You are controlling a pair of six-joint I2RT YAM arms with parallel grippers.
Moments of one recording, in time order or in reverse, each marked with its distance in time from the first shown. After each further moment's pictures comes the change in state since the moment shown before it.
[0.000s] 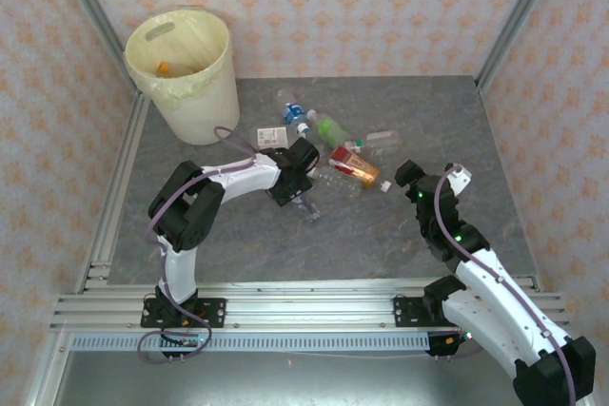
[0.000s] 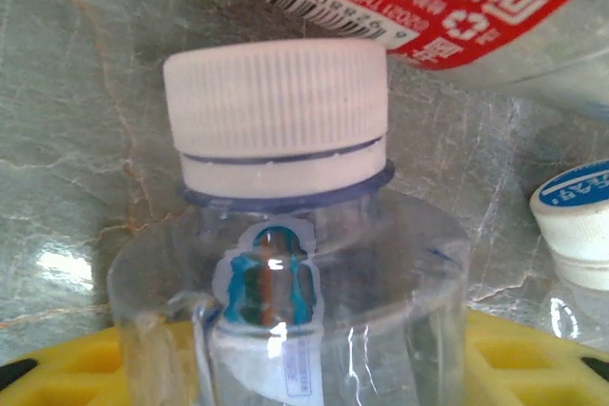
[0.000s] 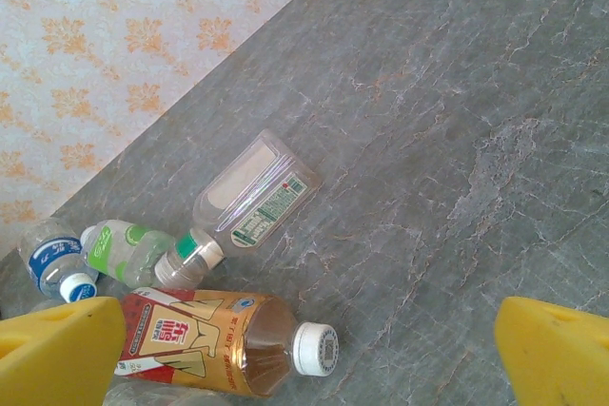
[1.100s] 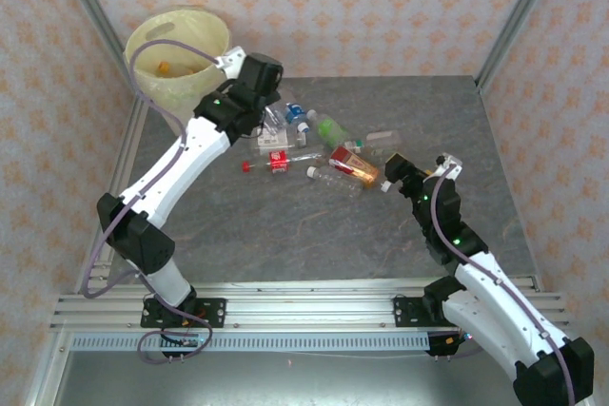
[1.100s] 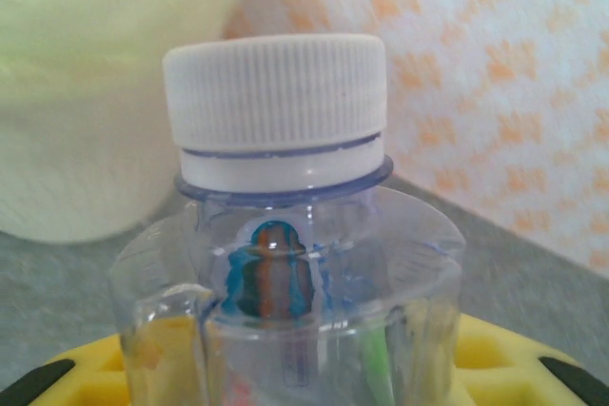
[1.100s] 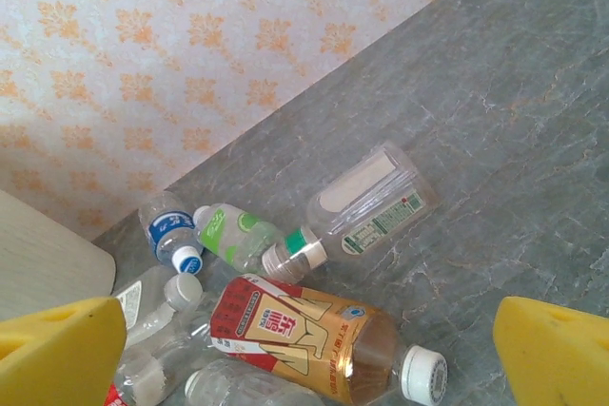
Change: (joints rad) left arm 0.172 -0.284 0.475 -0.080 -0.469 0.465; right arm 0.000 -0.024 -0.045 0.248 -0.169 -0.147
